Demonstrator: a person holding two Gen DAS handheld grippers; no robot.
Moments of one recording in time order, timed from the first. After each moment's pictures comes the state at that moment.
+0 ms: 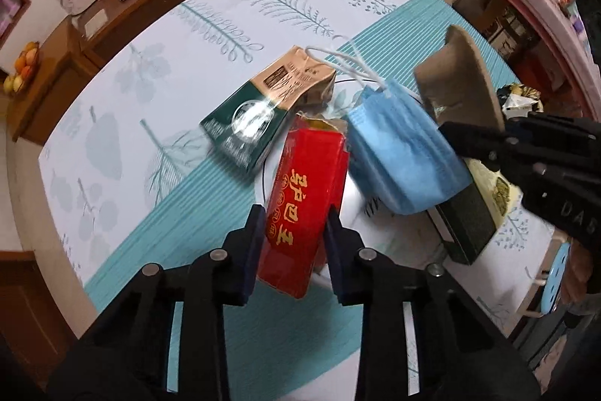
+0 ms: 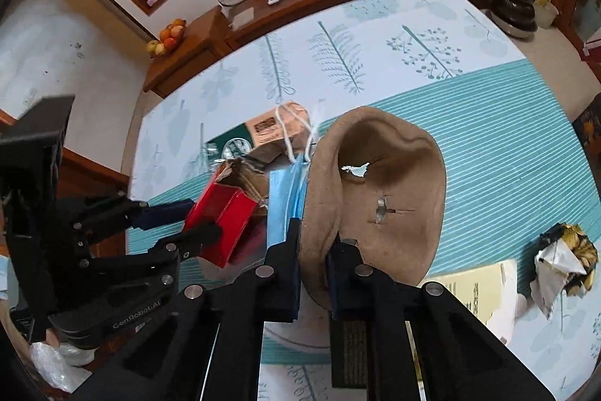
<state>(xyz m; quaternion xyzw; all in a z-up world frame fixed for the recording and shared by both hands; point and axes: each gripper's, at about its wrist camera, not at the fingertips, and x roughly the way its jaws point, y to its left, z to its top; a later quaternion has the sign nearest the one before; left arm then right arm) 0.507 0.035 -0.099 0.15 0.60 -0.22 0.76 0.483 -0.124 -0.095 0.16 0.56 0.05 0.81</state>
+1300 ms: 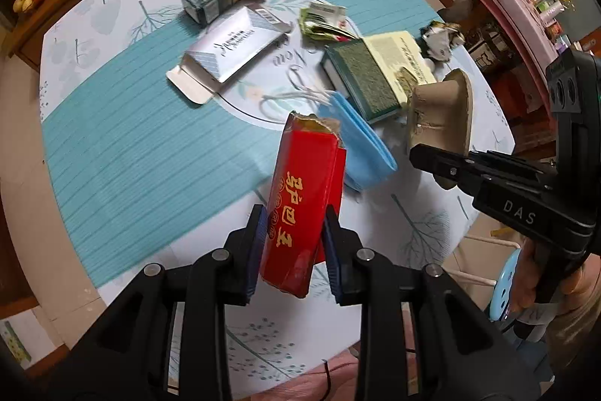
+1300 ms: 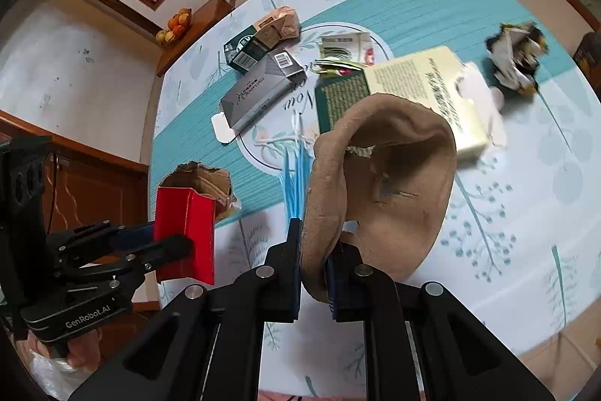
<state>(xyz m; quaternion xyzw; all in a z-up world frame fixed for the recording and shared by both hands) 0.324 0.046 -0.069 0.06 0.63 -0.21 0.74 0.288 -0.131 -0.094 0.22 0.58 0.06 0.78</state>
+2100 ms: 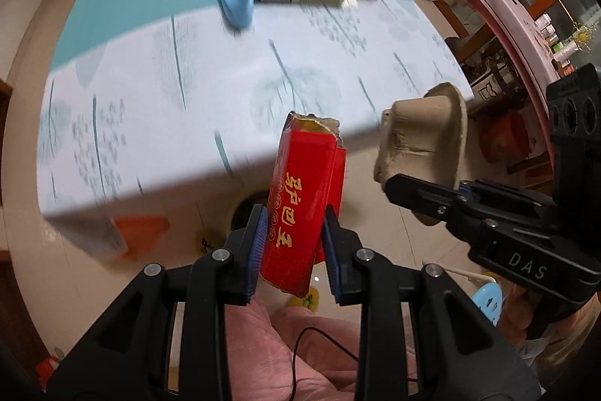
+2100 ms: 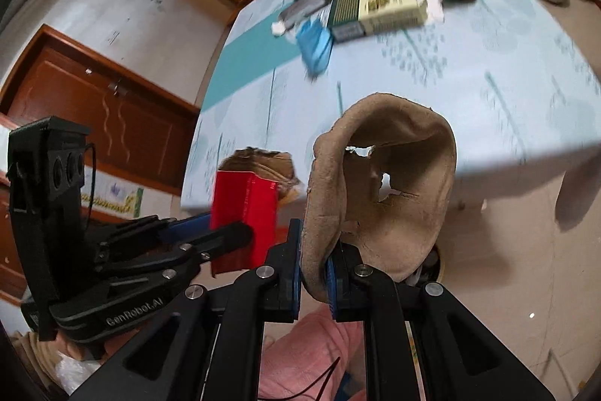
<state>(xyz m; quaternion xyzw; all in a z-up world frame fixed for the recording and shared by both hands) 0.043 -0.038 -0.075 -0.03 0.61 -0.12 0.78 0.048 -0.202 -0.082 0.19 0.58 0.21 0.77</state>
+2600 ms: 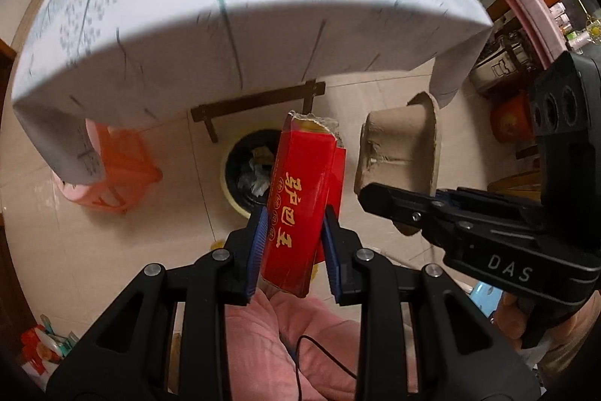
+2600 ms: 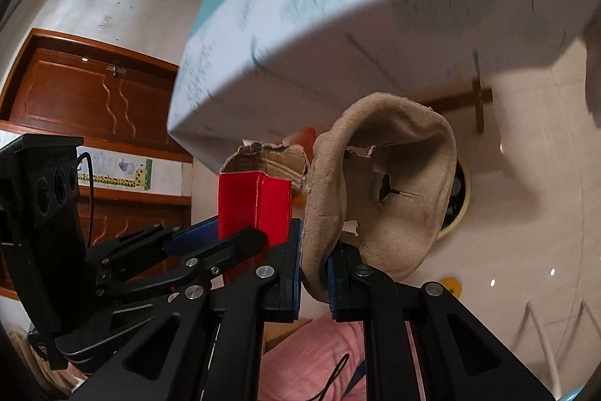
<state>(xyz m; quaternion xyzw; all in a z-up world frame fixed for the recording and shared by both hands) -0.050 -0.036 -0.159 -0.04 0.65 -0.10 0.76 -0.045 -0.191 -0.182 0.22 0.64 0.22 0.70</state>
